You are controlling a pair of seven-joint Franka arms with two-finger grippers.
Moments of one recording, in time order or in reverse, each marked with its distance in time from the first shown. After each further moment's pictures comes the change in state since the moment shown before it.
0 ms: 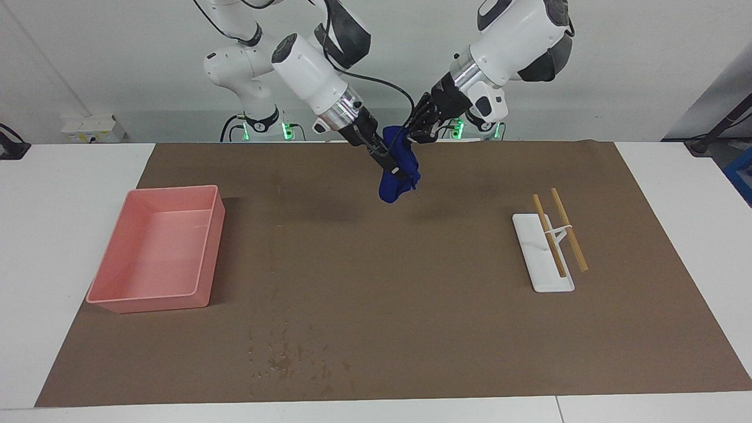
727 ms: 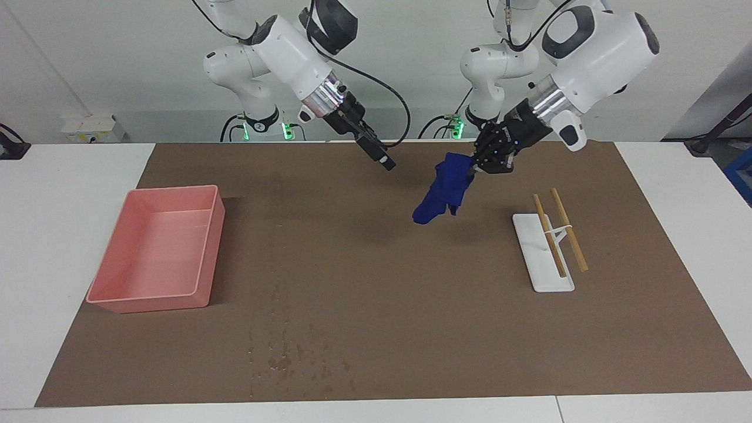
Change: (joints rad) left arm 0.150 0.081 0.002 0.048 0.000 -0.029 0.101; right arm -0.040 -0.053 0.000 0.001 0.000 -0.014 0.014
